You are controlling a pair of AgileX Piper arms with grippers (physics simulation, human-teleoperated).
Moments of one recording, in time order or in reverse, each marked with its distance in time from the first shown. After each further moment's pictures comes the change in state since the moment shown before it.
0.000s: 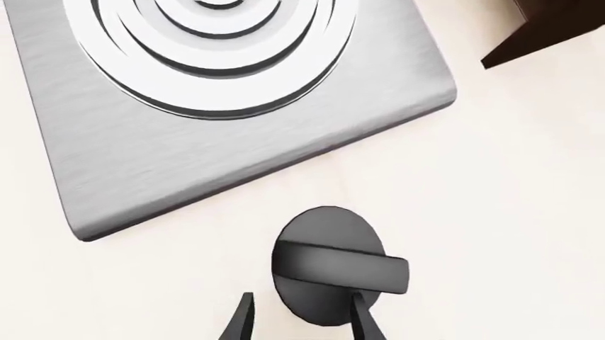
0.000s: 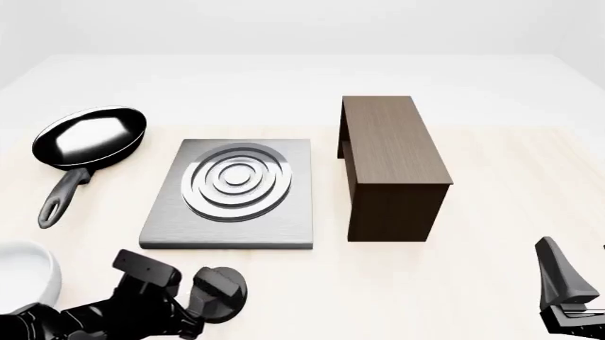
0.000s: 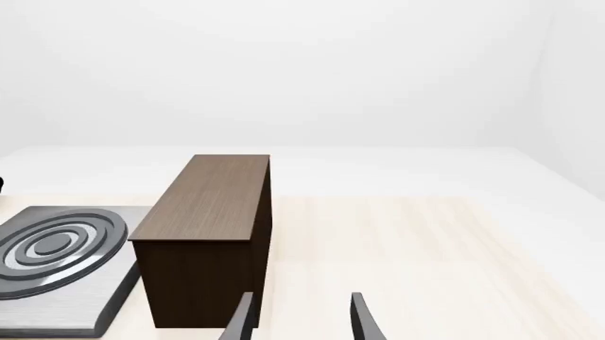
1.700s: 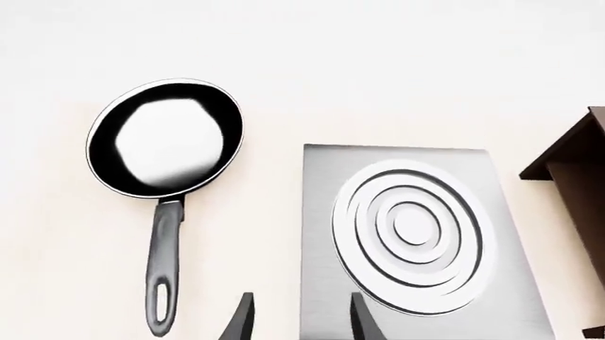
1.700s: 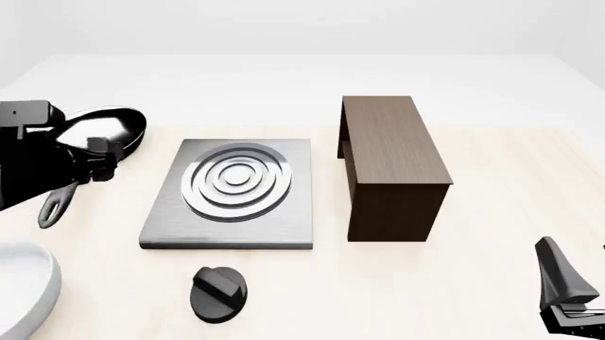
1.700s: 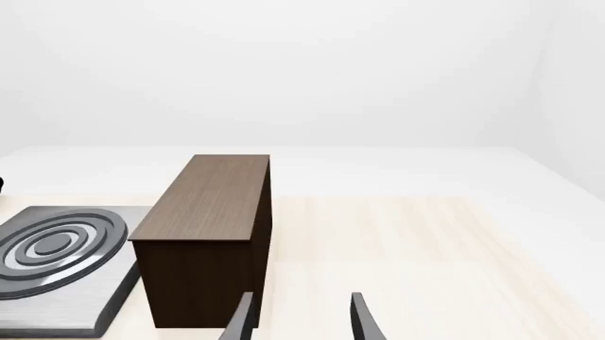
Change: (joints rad) left arm 0.521 -0.266 -0.516 0.437 0.135; right arm 0.000 0.000 0.000 0.000 0.000
